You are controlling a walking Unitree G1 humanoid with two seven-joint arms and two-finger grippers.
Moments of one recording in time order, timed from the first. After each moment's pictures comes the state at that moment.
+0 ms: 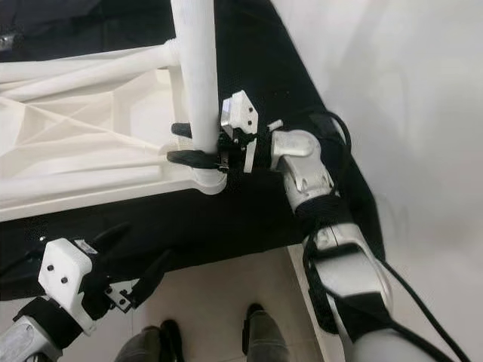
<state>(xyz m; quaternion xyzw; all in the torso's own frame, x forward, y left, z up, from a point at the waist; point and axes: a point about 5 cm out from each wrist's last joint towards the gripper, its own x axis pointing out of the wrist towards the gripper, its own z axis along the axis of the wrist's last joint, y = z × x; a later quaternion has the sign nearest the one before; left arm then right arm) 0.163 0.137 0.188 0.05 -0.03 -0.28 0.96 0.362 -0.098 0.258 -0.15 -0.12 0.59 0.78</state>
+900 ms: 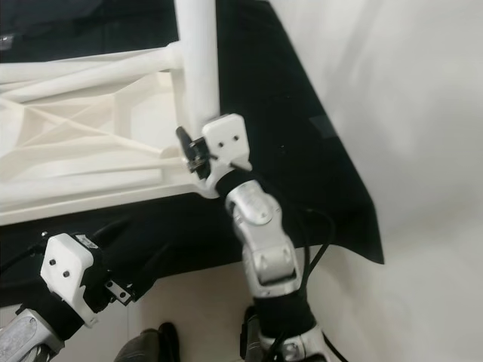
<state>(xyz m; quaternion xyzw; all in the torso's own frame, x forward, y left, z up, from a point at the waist) 0.172 0.139 0.186 0.05 -0.04 -0.28 0.96 0.300 -0.045 0.229 -0.04 -0.12 0.22 0.97</state>
